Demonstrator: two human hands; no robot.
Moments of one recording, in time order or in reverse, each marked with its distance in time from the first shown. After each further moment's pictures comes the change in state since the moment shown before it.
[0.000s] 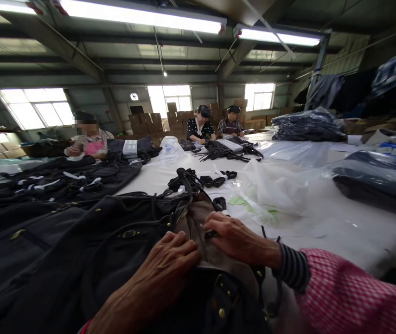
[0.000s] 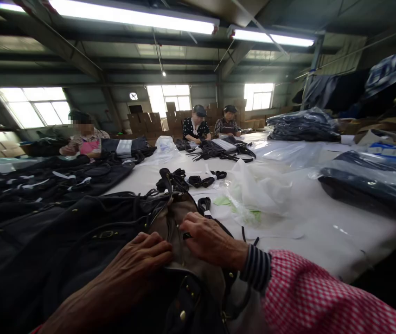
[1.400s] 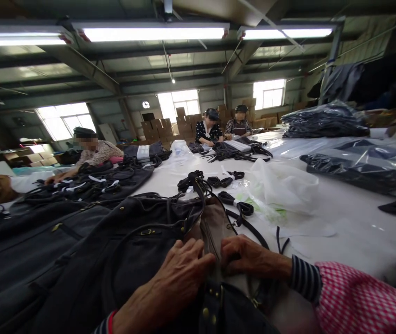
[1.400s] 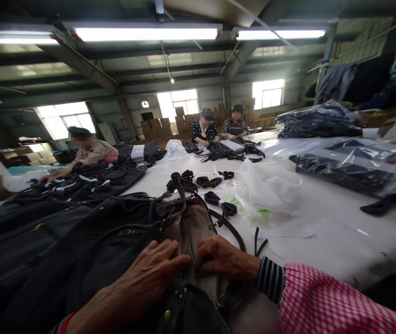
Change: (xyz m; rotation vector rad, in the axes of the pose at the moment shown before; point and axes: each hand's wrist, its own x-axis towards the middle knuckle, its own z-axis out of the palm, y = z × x) left_hand -0.007 0.025 0.010 -0.014 -0.112 -0.143; right_hand -0.038 0.012 0.022 0.493 -0.214 -0.019
